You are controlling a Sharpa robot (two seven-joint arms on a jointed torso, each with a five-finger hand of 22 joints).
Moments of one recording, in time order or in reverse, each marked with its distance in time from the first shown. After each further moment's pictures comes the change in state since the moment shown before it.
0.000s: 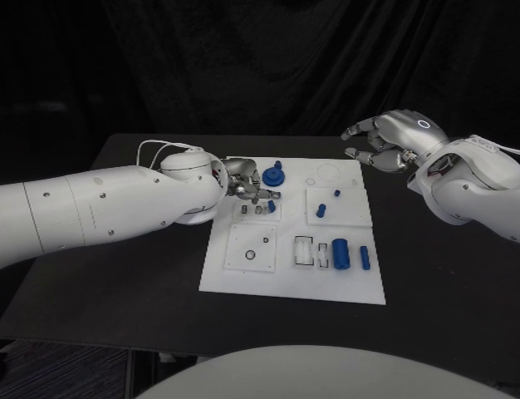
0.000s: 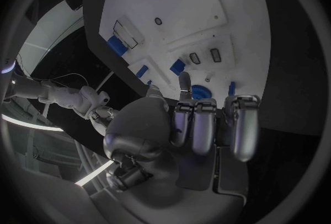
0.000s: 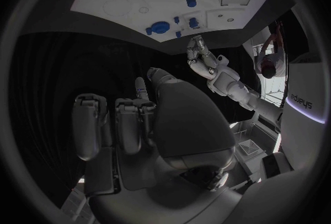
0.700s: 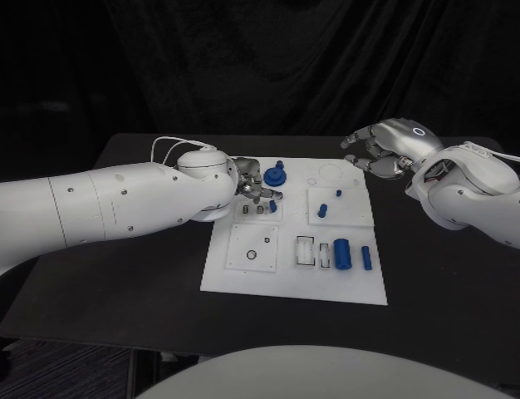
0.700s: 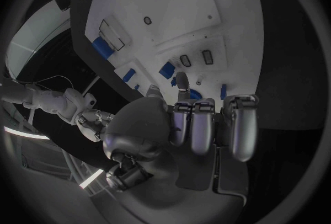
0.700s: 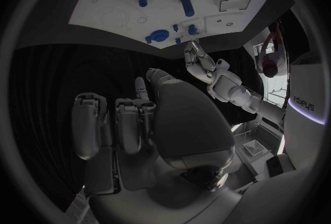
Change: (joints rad) left arm 0.000 0.062 0.000 -0.046 -0.010 0.021 -0.127; left_hand -0.005 -0.005 0.021 -0.001 0.060 0.041 -0.026 -0.026 0.080 0.002 -0.023 0.000 0.000 -0.002 -0.023 0.000 0.000 0.000 0.005 -0.023 -0.013 0.000; right arm -0.020 0.020 0.000 -0.016 0.001 0.029 -0.023; right_hand 0.004 0.004 0.017 -0.006 0.011 0.003 0.003 0.000 -0.007 0.000 0.000 0.000 0.000 0.000 0.000 0.000 0.000 0.000 0.000 0.000 -0.010 0.000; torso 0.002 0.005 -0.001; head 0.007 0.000
